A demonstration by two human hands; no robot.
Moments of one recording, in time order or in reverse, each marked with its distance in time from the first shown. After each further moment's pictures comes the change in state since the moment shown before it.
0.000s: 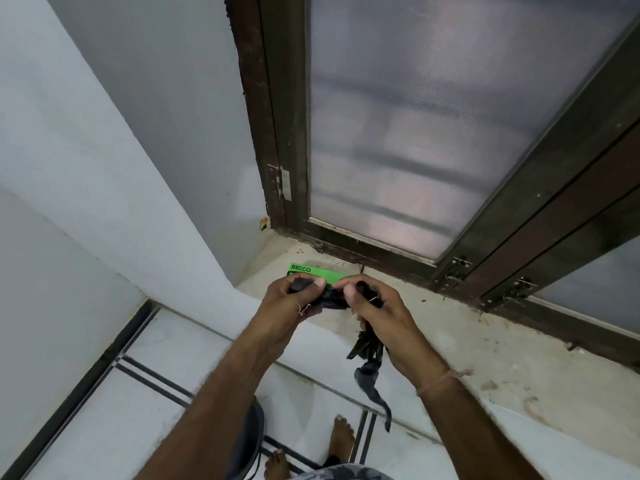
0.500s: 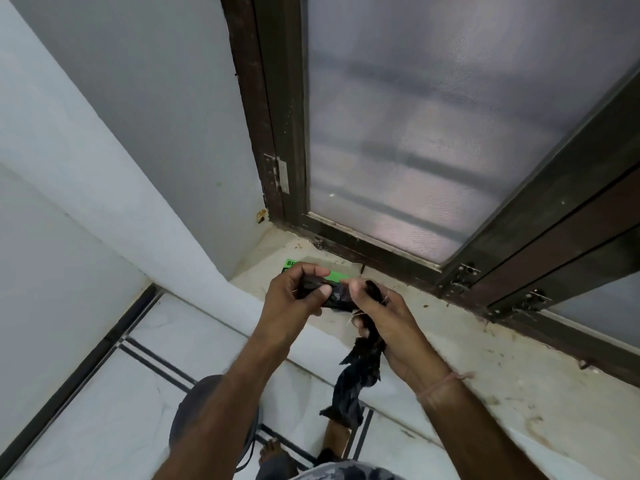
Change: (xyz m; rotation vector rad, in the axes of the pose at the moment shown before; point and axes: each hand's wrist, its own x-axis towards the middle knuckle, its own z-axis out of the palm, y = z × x) left_hand 0.013 -0.017 0.019 0.251 0.174 0.238; right_hand 0.022 0.025 -0.018 0.235 0.015 0.179
